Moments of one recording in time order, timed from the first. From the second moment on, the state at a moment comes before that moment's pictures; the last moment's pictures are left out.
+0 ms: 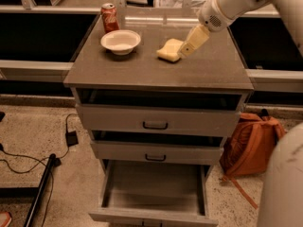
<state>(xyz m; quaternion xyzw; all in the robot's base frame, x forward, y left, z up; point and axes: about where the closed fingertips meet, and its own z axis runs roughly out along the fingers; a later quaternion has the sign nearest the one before) 0.719 -0.136 0.925 -0.53 0.77 0.08 0.35</state>
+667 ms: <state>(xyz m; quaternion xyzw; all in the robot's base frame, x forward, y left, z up) 0.801 -0.103 0.863 -0.49 0.78 0.11 0.36</state>
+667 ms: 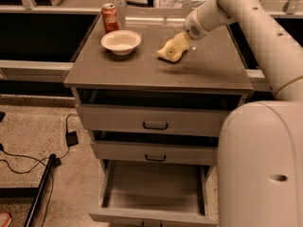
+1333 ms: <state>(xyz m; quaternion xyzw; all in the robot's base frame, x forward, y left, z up) 0.820 -0.091 0.821 -0.46 0.80 0.16 0.34</state>
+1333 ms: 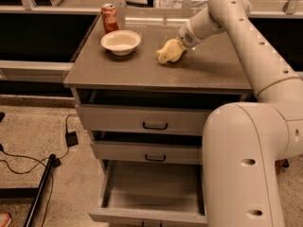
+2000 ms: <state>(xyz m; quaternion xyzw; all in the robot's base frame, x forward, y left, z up) 0.801 -0.082 0.833 -0.47 0.78 0.21 0.35</state>
